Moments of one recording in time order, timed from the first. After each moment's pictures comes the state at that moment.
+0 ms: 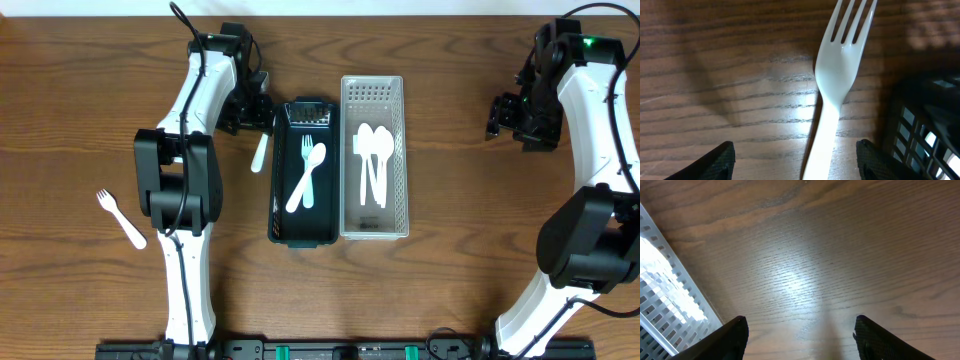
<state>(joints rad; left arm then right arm) -0.12 2.39 2.05 -1.24 0.13 0.05 -0.13 1.98 1.82 -1.41 -0.05 0.20</state>
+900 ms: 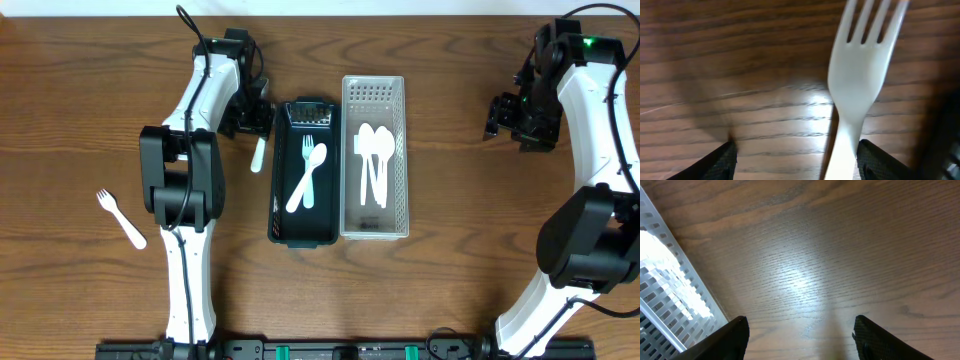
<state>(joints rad) -0.12 2.43 2.05 -1.24 0.05 0.06 -0.13 1.98 1.82 -1.41 -0.08 0.21</state>
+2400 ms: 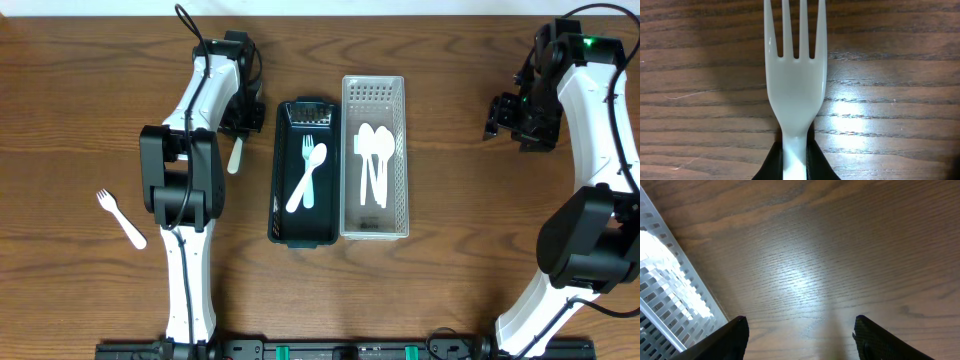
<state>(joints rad) -0.12 2.44 2.04 -1.24 -0.04 0.04 -0.13 1.98 1.82 -1.41 -0.08 0.21</state>
